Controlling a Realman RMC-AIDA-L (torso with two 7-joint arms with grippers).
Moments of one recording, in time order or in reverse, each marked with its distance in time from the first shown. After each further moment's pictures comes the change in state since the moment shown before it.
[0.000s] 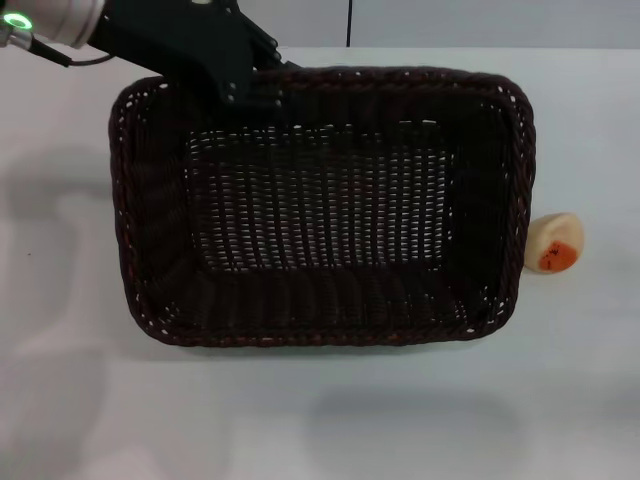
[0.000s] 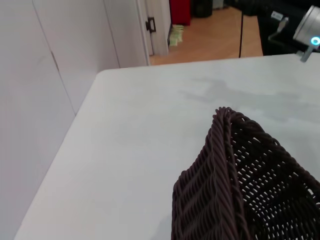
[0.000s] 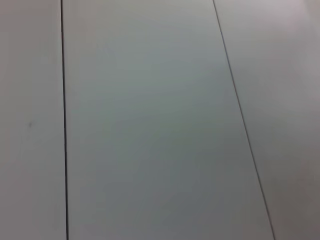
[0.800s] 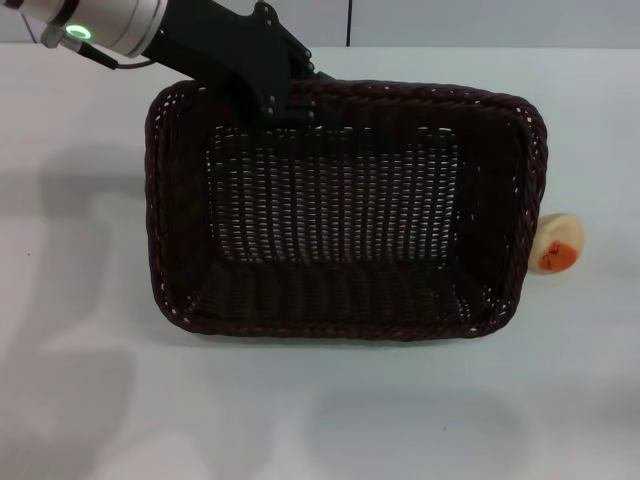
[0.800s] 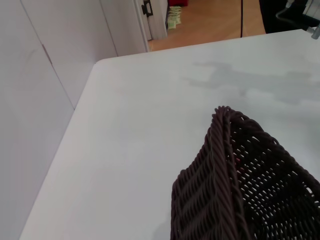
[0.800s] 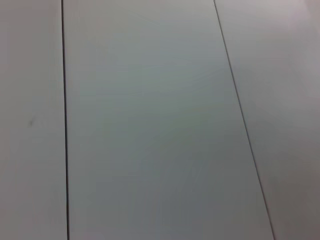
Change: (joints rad) left arm -0.048 -0.068 -0.001 0.013 0.112 0.057 0.047; right arm -0.007 0.000 -0.012 -0.002 0.005 -0.005 -0.001
